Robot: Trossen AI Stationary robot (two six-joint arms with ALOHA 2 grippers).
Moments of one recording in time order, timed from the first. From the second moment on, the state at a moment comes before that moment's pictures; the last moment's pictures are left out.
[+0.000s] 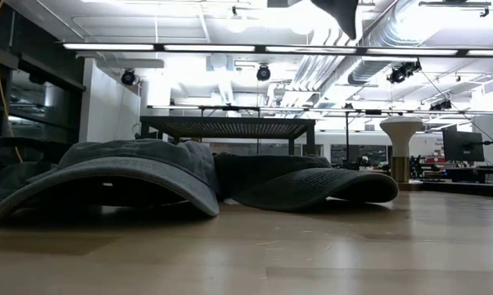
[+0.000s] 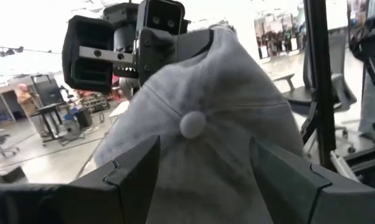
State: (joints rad) left arm 0.15 1.57 1.40 0.36 0.33 0.24; right arm -0.35 0.97 1.05 0.18 -0.77 -0.21
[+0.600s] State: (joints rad) left arm 0.15 1.59 1.39 0.38 0.33 0.32; right arm -0.35 0.97 1.05 0.16 -0.77 -0.18
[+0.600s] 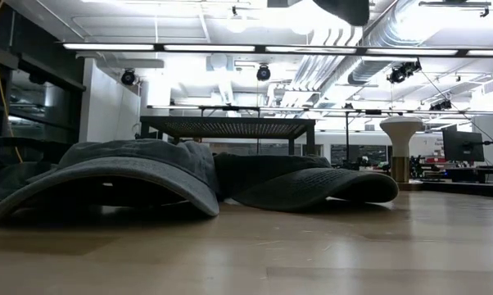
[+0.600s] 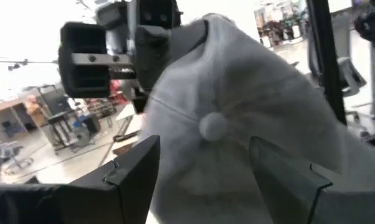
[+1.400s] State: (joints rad) left arm 0.15 1.66 1.40 0.48 0.35 0.29; right arm -0.35 0.99 1.05 0.15 -0.80 -0.15
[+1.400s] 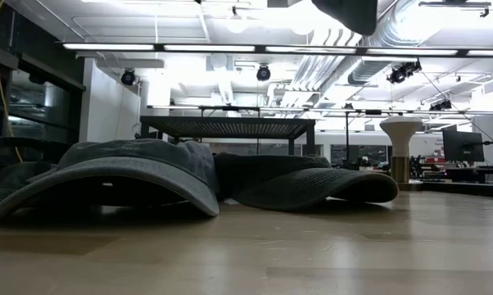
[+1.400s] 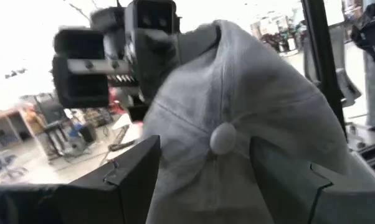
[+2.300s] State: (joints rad) left arm 0.15 1.66 1.40 0.51 0.38 0.23; right arm -0.35 1.00 1.05 0.16 -0.79 -0.13
